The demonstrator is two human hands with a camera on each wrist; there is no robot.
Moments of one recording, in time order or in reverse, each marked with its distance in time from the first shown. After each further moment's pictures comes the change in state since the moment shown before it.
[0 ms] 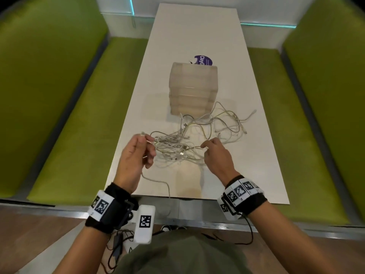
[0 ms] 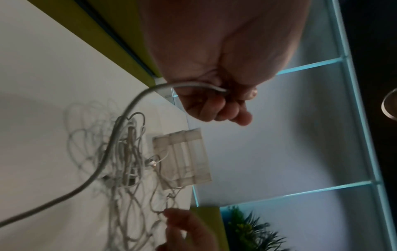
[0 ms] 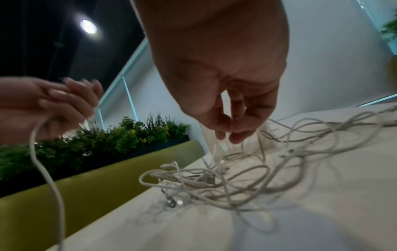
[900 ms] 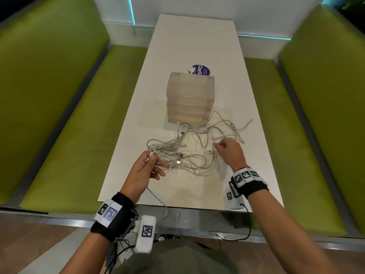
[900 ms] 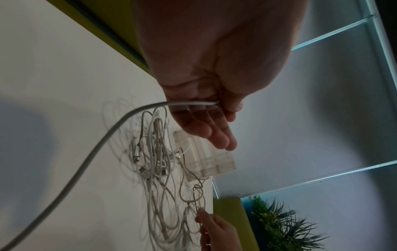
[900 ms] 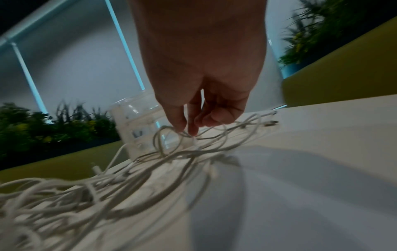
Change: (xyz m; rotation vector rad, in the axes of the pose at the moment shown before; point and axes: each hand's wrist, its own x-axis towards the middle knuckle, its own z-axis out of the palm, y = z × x) left_hand 0.006 -0.031 0.006 0.126 -0.109 -0.152; right_hand 0.057 0.065 -0.022 0.102 0.066 0.213
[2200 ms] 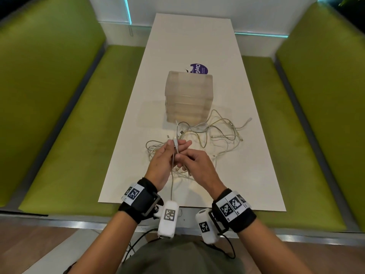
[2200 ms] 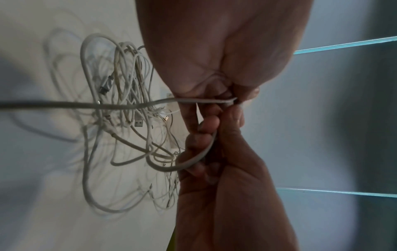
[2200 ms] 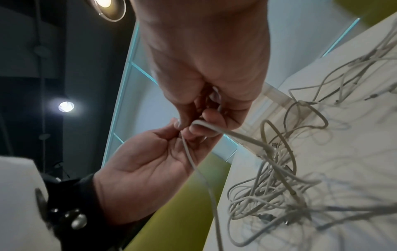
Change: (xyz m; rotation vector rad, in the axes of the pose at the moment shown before) left_hand 0.029 0.010 0.051 -0.306 -0.078 -0.063; right_hand -0.102 -0.110 0.008 0.718 -0.251 -0.161
